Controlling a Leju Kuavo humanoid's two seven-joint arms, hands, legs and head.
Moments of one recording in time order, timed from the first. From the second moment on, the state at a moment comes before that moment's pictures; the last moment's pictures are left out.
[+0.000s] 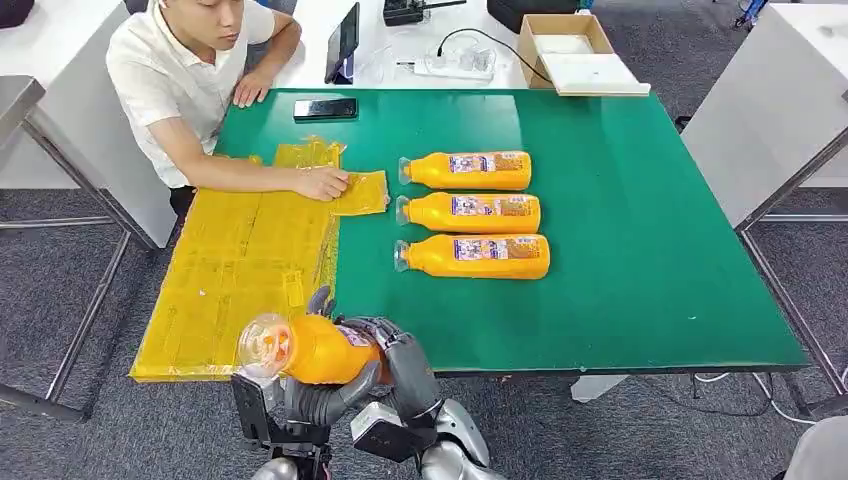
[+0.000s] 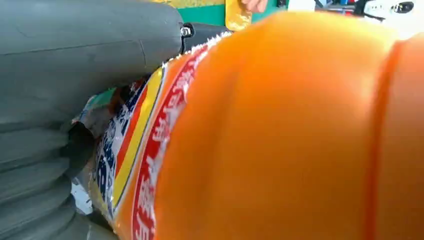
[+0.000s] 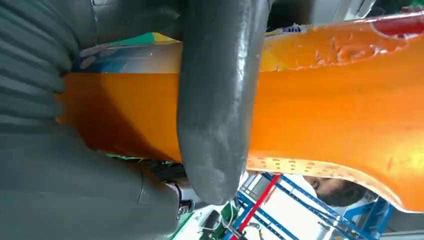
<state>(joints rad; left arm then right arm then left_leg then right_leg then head) 0.02 -0.14 -0.54 -1.37 0.31 0.35 -0.50 -0.19 0.20 0.64 -0.95 0.33 -0.34 -0.58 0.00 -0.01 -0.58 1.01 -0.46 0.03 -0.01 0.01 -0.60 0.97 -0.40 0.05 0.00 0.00</state>
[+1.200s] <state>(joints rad) -0.05 -0.10 -0.35 -1.35 0.20 0.45 -0.46 -0.14 0.16 0.73 -1.02 0.42 -0.63 -0.67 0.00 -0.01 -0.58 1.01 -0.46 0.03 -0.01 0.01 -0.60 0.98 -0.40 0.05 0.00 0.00</state>
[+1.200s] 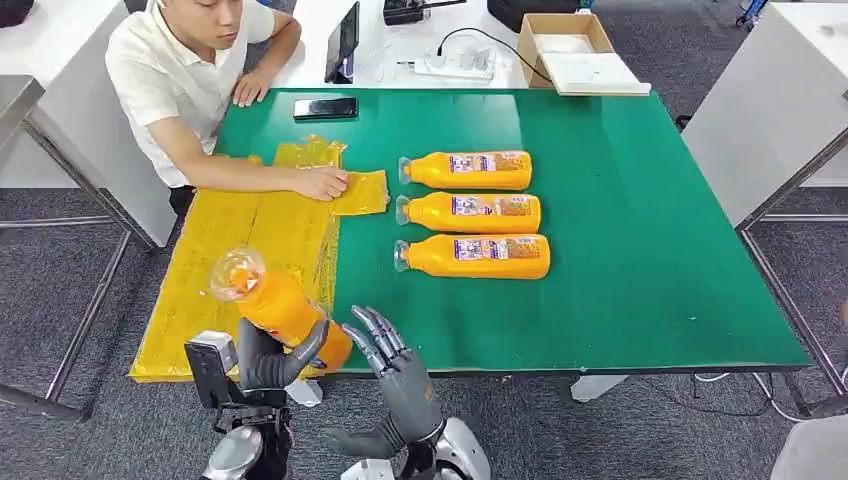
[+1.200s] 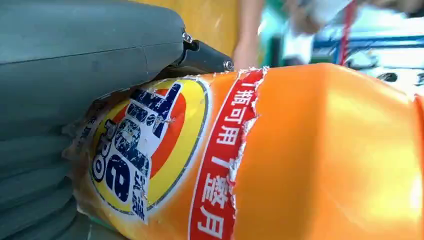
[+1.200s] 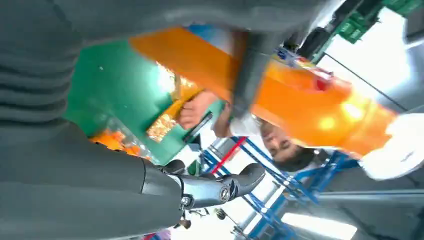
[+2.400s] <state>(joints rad) -0.74 0.05 -0.22 -0.48 -1.02 0.11 0.04 -0.07 0.14 0.69 -1.24 0.32 -0.62 -0.67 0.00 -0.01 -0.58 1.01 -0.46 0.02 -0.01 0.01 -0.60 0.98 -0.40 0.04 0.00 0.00</state>
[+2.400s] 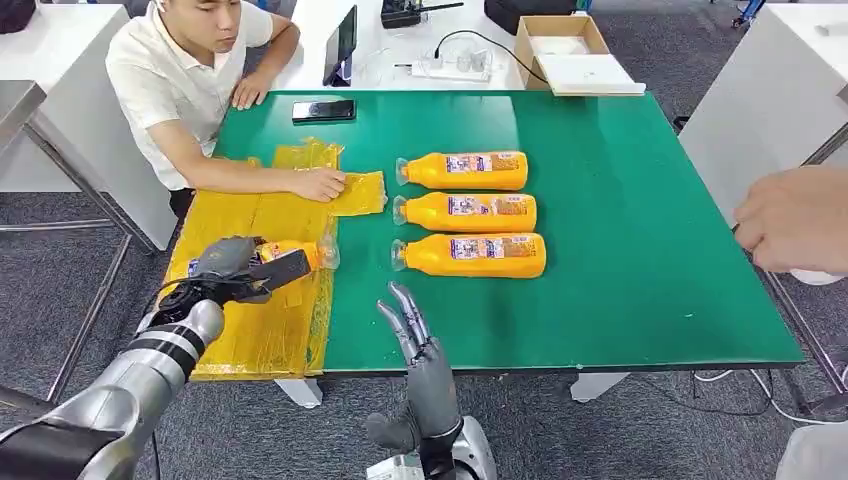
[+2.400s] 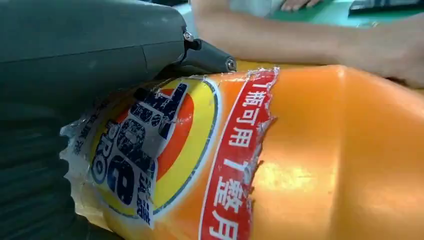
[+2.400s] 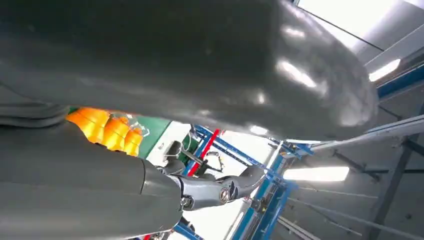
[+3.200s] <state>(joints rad) -0.74 0.04 -0.21 -0.43 -0.87 -0.05 -0.21 -0.10 0.12 0.74 -1.19 0.25 -0.62 -0.67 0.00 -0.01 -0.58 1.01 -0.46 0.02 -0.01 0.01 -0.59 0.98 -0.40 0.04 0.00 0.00</state>
